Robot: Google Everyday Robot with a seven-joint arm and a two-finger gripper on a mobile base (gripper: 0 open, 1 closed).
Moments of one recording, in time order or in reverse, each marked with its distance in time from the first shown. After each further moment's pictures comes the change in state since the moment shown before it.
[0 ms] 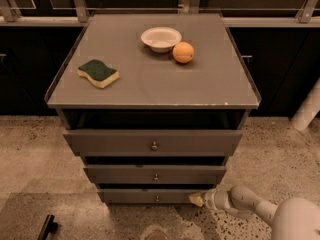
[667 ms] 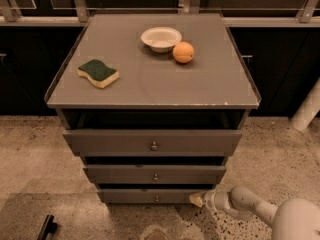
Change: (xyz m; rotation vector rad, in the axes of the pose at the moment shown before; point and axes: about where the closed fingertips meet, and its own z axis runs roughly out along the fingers) arm 0.009 0.002 -0.001 -0.004 0.004 0.018
